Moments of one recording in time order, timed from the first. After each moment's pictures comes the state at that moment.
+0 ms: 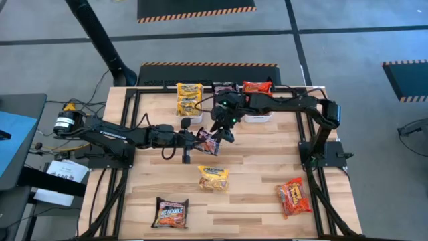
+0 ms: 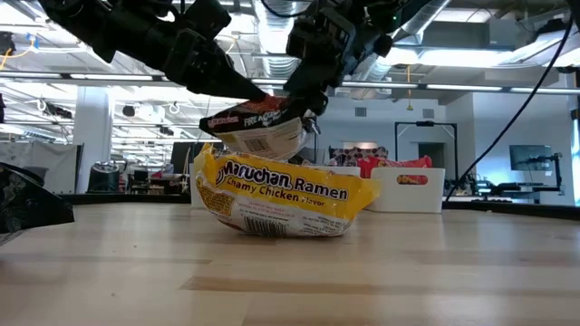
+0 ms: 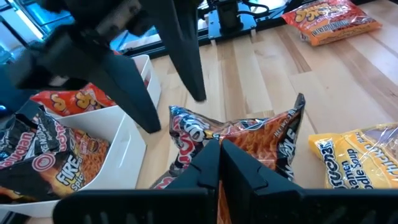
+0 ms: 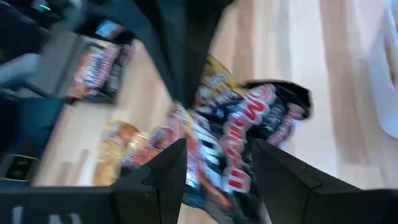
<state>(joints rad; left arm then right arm) -0.01 1.31 0.56 0.48 -0.19 0.26 -0.28 1.79 1.40 -0.41 -0.56 -0.06</state>
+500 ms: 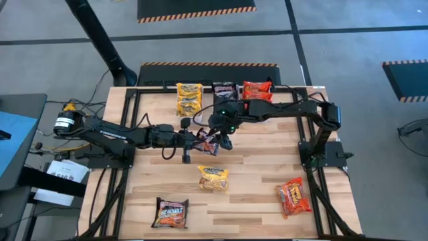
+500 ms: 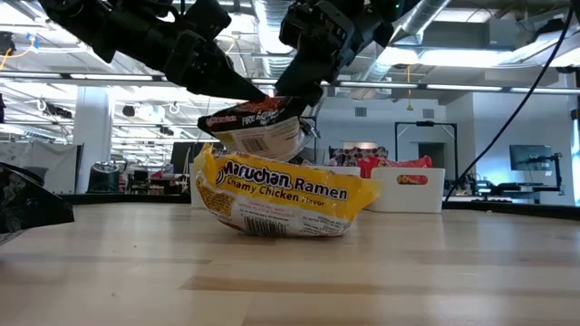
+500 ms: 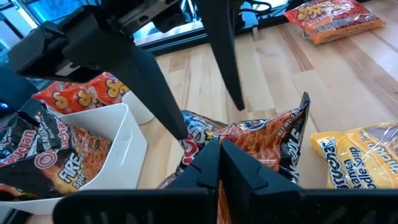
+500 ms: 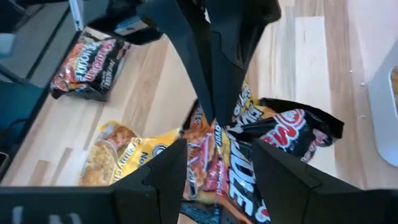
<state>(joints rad) -0.01 1.31 0.56 0.48 -0.20 0.26 -0.20 1.79 1.40 -0.38 -0.42 -0.11</state>
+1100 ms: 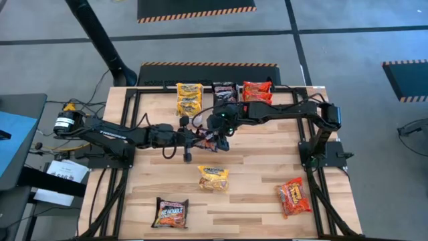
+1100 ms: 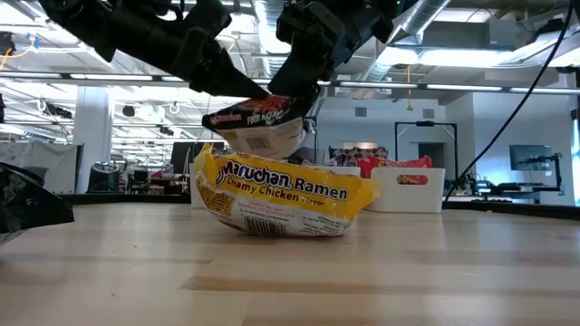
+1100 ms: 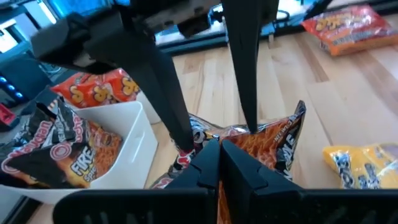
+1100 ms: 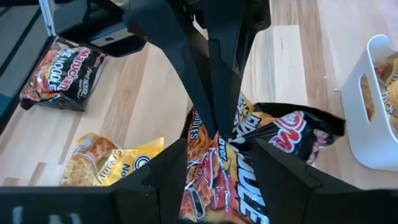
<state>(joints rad) -0.01 1.31 0.56 0.50 -0.25 0.21 -0.17 1.79 1.40 -0.34 -0.31 -0.08</state>
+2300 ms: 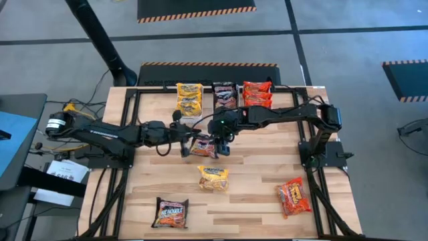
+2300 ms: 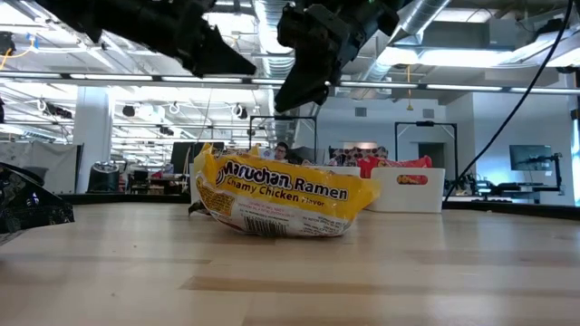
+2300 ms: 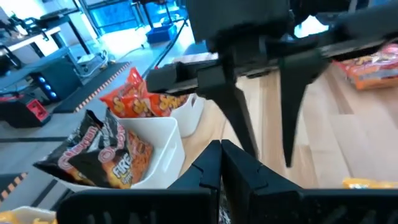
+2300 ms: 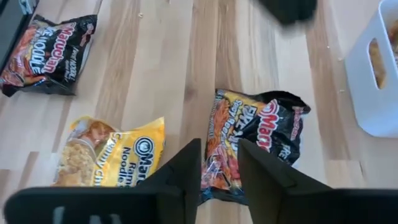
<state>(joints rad) -0.01 1.17 0.56 0.45 -0.35 0.18 -0.12 1.79 1.40 -0.42 -0.21 -0.03</state>
